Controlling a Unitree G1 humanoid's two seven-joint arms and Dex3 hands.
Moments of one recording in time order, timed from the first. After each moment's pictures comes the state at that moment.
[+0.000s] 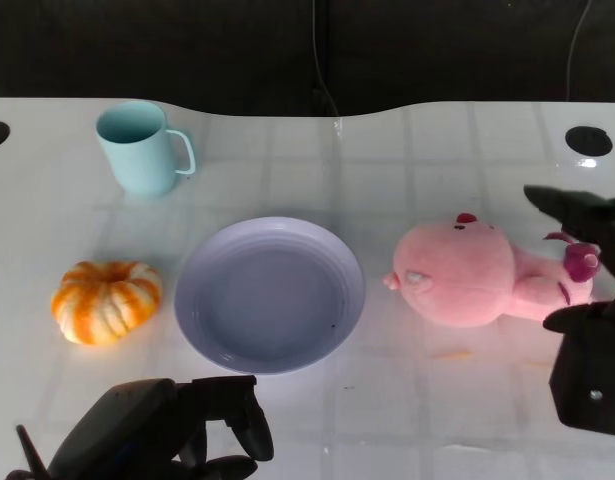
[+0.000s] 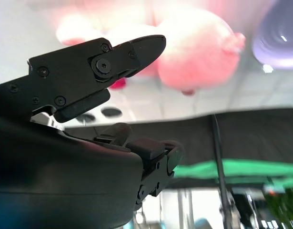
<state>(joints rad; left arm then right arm) 0.30 0.36 -0.17 -0.44 0.44 -0.08 -0.27 -0.08 -0.49 0.07 -0.34 -0.73 0.16 0.36</state>
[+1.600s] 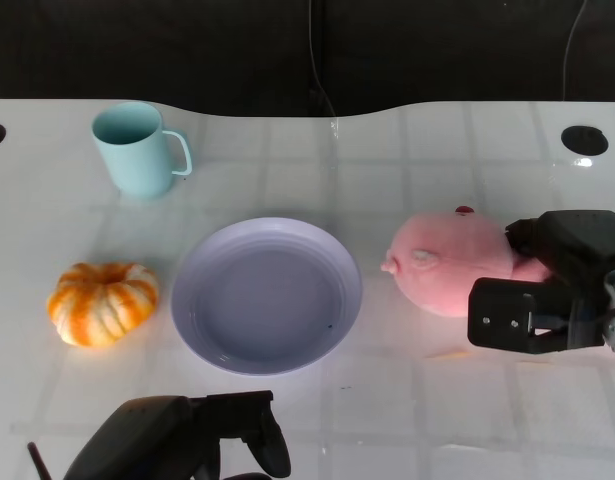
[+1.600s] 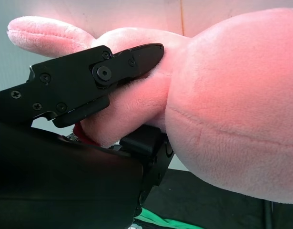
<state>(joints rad) 0.36 0.34 -0.20 -0.52 0.50 -0.06 -0.27 -0.68 -0.33 0.49 0.91 -0.78 -0.04 -0.11</state>
